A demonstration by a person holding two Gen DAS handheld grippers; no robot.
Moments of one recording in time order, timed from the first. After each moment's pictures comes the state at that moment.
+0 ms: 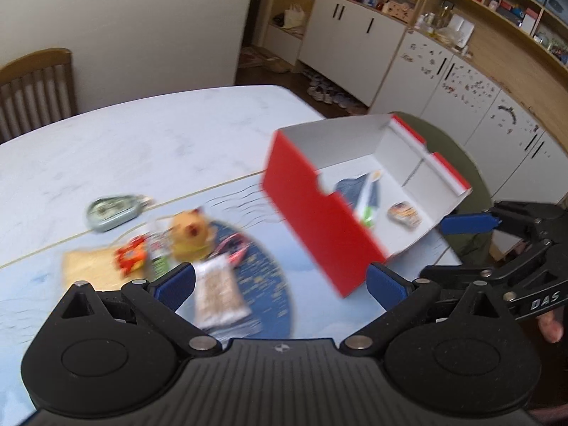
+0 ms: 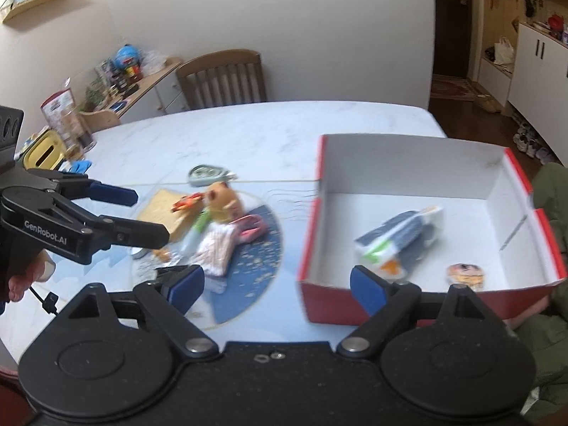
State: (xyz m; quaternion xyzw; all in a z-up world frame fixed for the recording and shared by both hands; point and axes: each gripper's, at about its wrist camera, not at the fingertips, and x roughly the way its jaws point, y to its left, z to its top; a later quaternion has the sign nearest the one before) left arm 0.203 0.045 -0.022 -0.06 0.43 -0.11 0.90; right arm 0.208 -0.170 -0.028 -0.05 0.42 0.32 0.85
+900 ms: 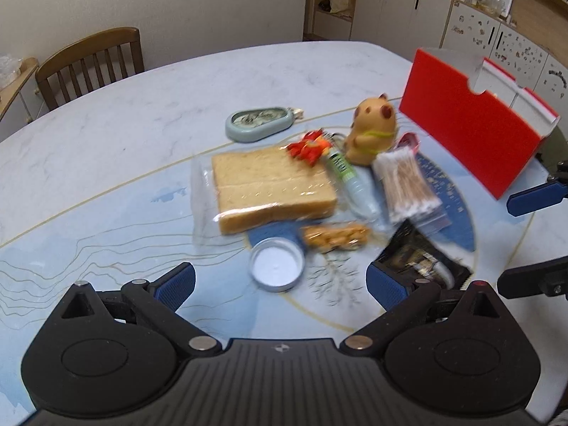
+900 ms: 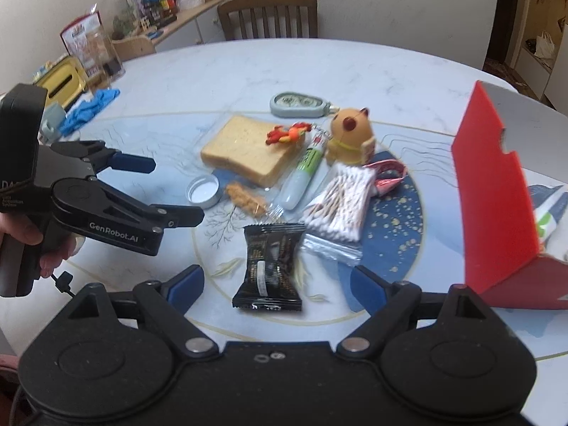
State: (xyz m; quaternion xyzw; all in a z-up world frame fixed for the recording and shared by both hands) left arm 0.154 0.175 -0.123 0.00 0.44 -0.04 0.90; right arm 0.159 -0.023 -0.096 -0.11 0.47 0.34 0.81
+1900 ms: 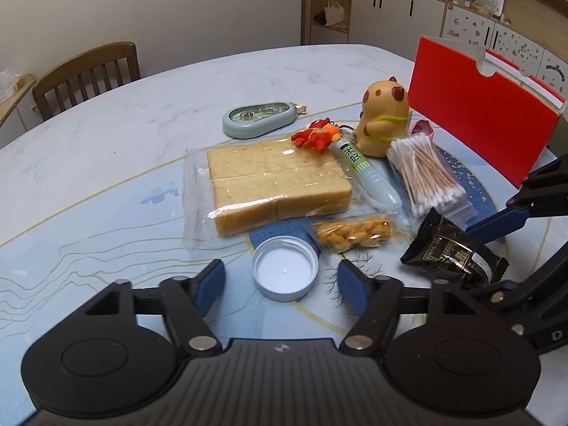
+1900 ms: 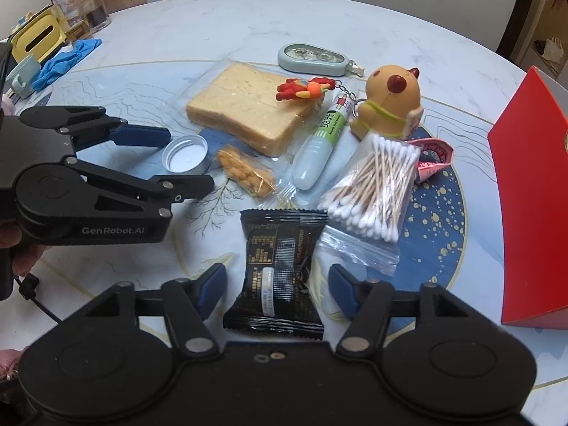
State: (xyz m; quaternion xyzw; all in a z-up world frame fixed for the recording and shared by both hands) left arm 0.160 0.172 -0.155 0.02 0.41 -0.04 0.91; right arm 0.169 0.022 -0.142 -0.17 0.50 0.32 0.79
